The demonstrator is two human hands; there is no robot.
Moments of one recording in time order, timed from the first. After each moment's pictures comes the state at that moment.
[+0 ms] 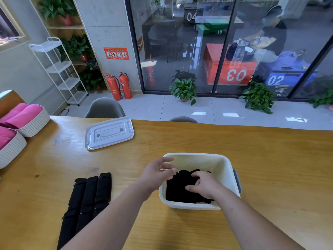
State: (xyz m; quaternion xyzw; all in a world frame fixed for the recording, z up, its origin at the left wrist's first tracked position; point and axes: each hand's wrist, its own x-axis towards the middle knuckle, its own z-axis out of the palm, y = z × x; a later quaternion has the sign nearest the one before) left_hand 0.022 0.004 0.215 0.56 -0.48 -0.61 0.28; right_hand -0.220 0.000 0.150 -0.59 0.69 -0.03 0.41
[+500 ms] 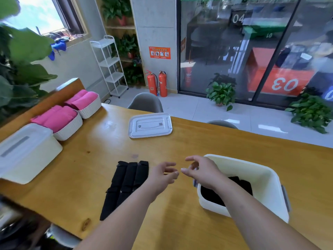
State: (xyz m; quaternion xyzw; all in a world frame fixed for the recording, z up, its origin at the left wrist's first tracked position) left_hand 0.131 0.043 0.183 0.63 -0.43 -0.54 0.35; right_hand -0.076 -0.009 0.229 -0.66 0.57 -0.14 0.46
